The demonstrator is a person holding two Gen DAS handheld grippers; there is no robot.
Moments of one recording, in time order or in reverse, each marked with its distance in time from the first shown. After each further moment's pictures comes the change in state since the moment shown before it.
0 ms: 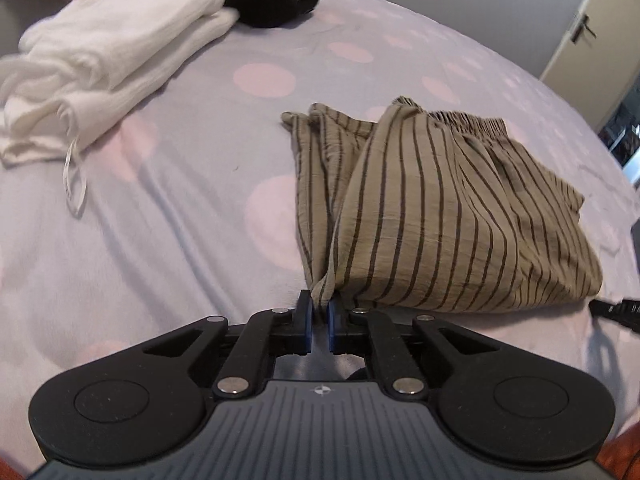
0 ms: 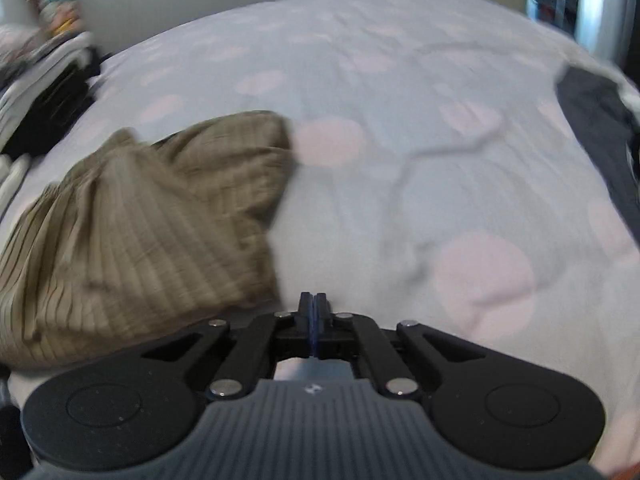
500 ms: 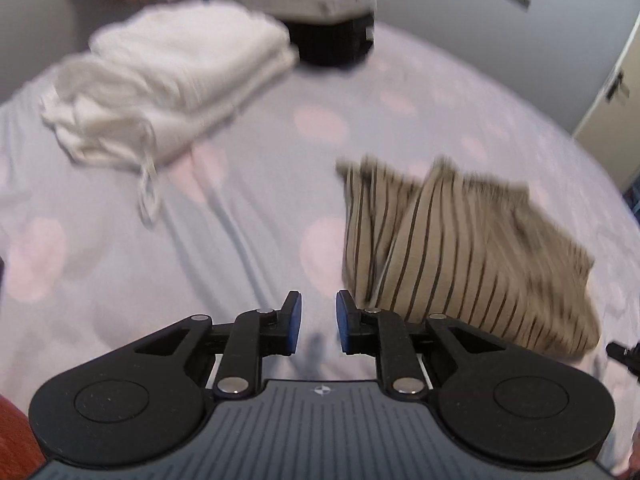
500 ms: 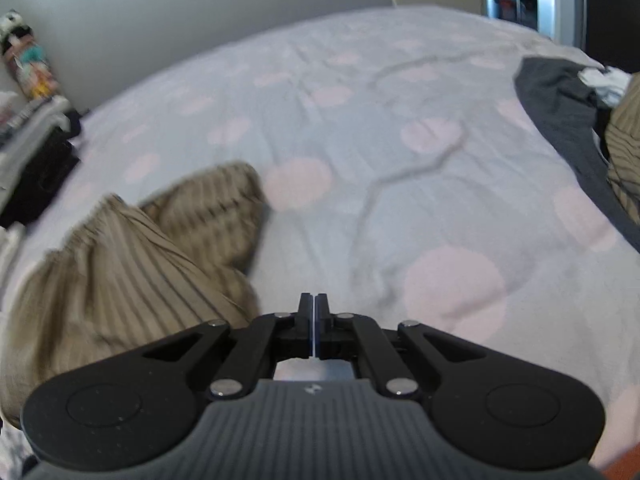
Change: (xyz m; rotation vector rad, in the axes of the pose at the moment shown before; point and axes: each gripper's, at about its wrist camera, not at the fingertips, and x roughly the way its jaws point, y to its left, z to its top) left arm -0.050 0.012 0.006 -0.137 -0.163 0.065; right arm -0.028 -0.005 0.002 0.083 -0.148 0.007
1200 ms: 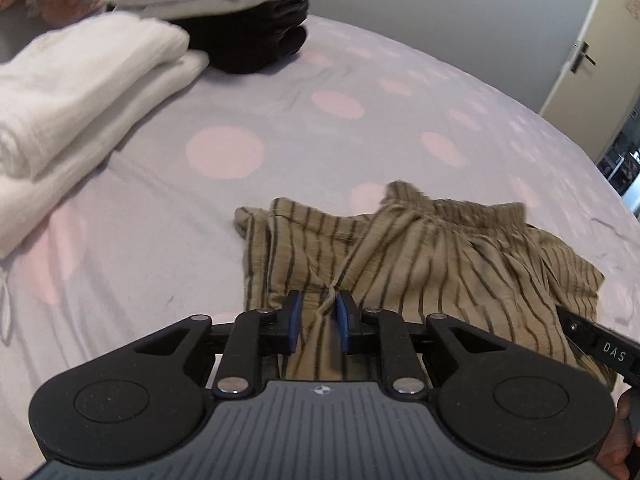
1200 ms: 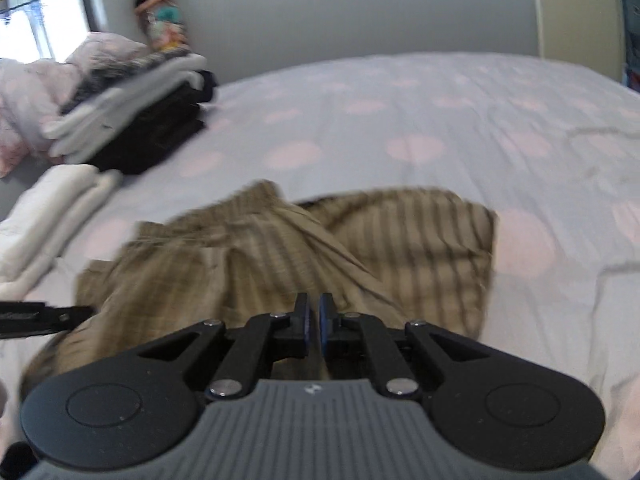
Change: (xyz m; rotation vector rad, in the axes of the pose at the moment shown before) left arm 0.112 -0.046 0.035 0.134 0.036 -0.075; right arm 0.085 0.086 0.008 -0.266 -0.025 0.261
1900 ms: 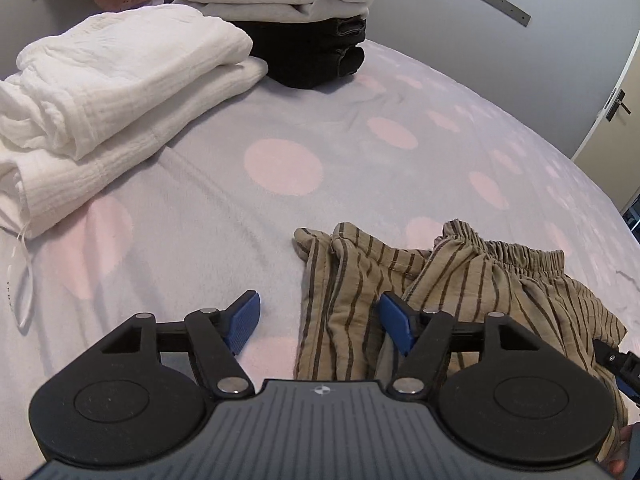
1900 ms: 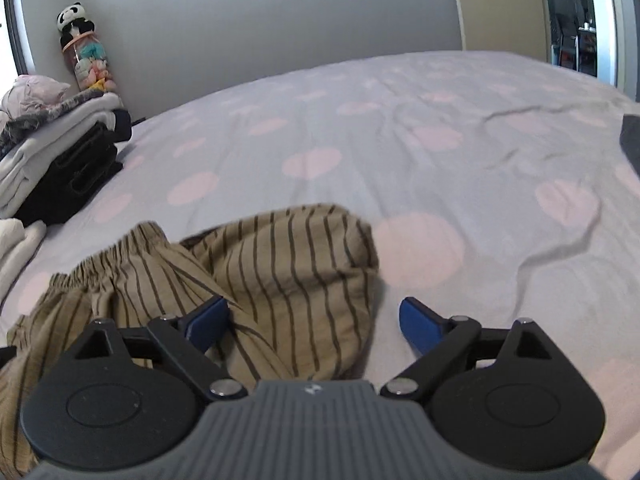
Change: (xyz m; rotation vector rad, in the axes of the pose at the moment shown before) left arm -0.002 0.026 0.004 -0.117 -0.060 0.057; right arm 0.001 -0.042 0.005 0.111 -0.077 -0.147
